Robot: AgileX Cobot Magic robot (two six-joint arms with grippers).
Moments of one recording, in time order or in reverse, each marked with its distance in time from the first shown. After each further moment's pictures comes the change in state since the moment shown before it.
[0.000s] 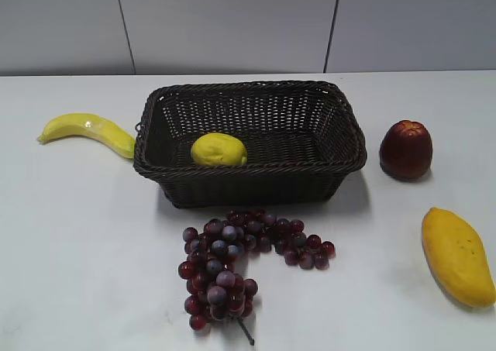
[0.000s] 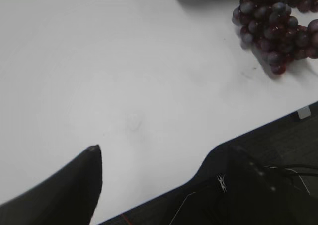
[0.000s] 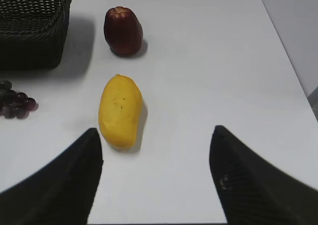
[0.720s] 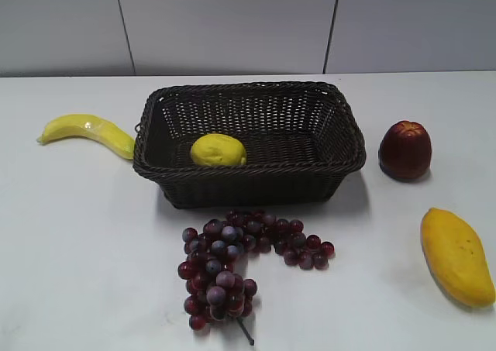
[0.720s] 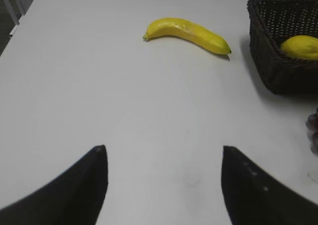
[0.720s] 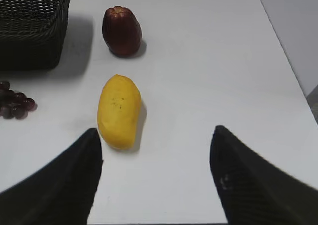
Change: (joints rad) left arm 0.379 -0.306 0.001 -0.001 0.002 0.000; right arm 0.000 0.000 0.000 0.000 0.000 0.000
